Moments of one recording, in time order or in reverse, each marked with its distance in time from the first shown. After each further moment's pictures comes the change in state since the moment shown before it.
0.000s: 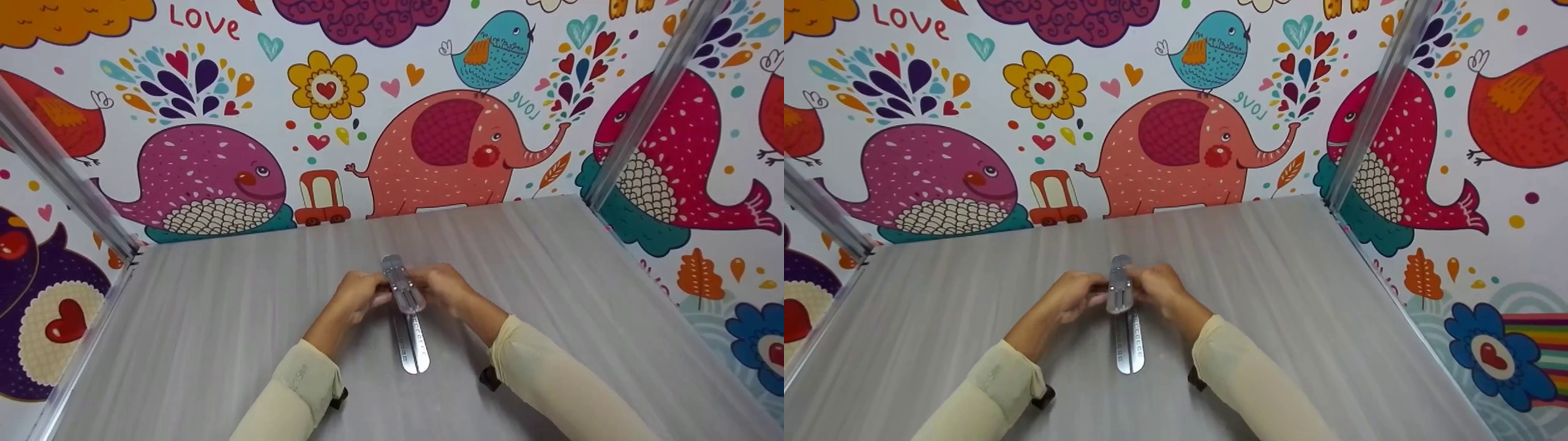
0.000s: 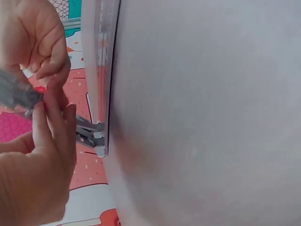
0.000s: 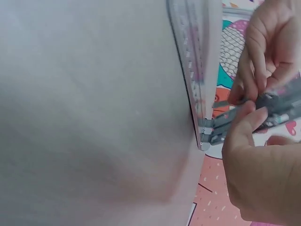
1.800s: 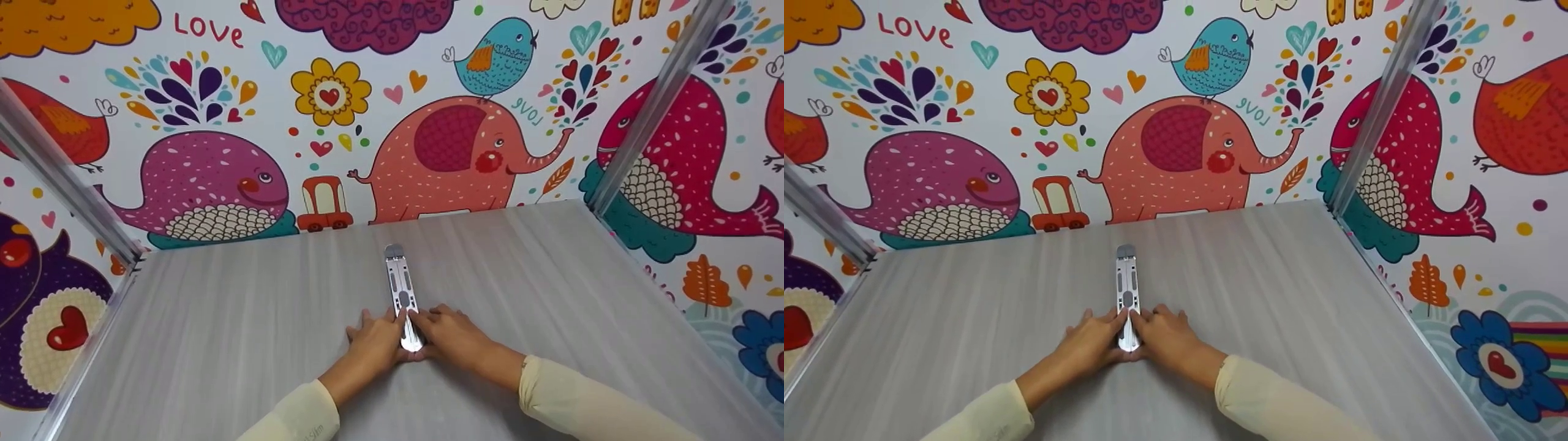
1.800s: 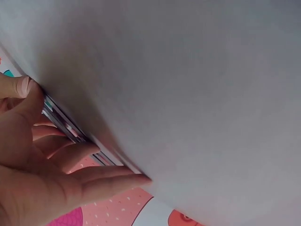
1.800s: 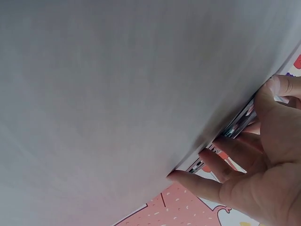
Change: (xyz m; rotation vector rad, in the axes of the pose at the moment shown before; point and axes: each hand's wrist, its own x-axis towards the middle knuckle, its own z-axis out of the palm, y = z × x) left_hand -0.049 -0.043 0.024 1.343 0.030 0.431; right_hand -0.052 0.042 -0.012 -1.450 -0.089 -0.792
